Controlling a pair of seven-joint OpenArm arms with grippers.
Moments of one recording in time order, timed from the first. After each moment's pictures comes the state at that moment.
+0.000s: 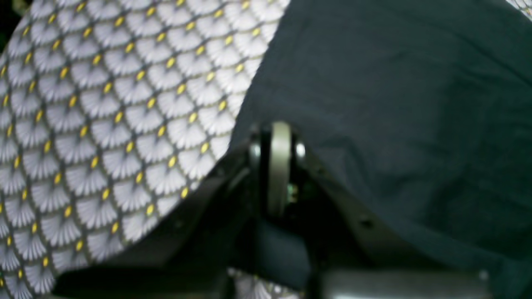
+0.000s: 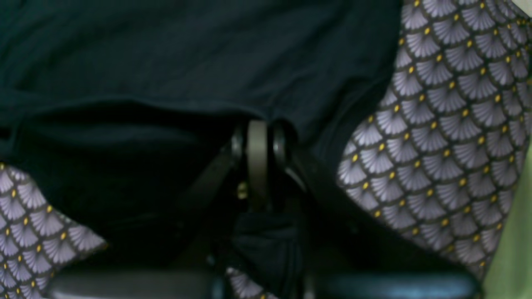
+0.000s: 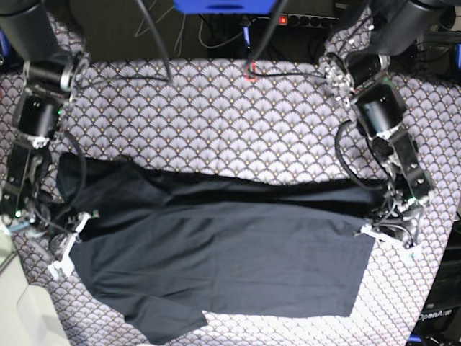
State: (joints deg) left arm -26.1 -2.7 -34.5 66.0 7.8 -16.0 37.0; right arm 26.7 16.7 17.7 69.4 8.8 39.7 -58.1
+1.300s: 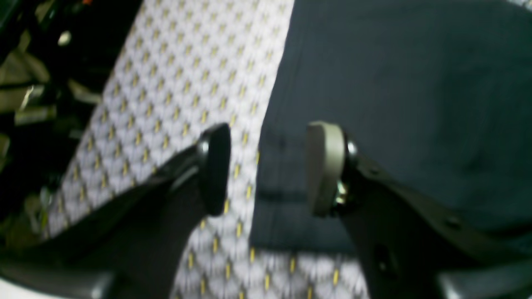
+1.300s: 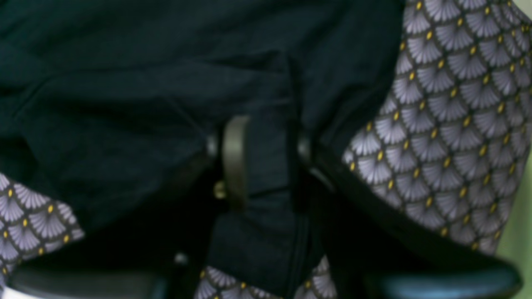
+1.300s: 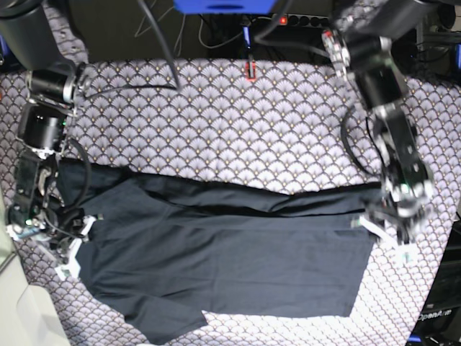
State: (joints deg) left arm -16.3 -3.4 -24.6 81.3 10.2 -16.7 37.8; right arm 29.4 14.5 19.3 63.5 0.1 39.7 -54.5
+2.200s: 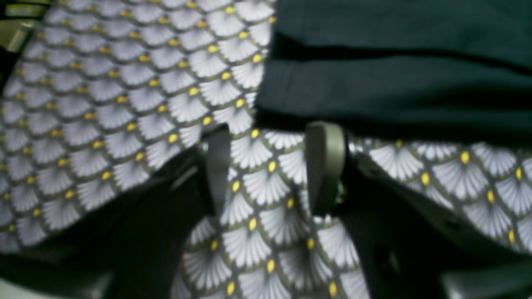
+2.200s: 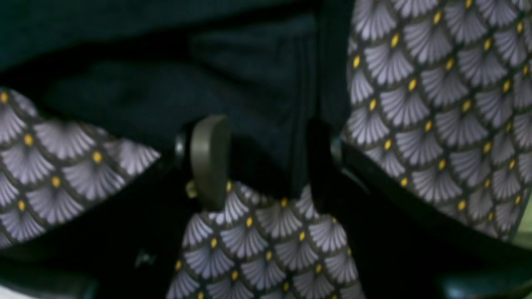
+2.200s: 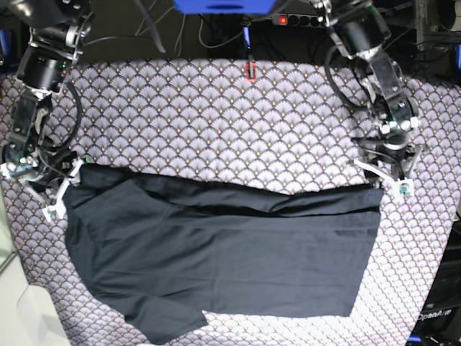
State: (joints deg) left arm -3.9 1.1 -33.2 80.6 9.2 -16.4 24.6; right arm 11.4 15.9 23.6 73.7 0.1 39.7 -51.4
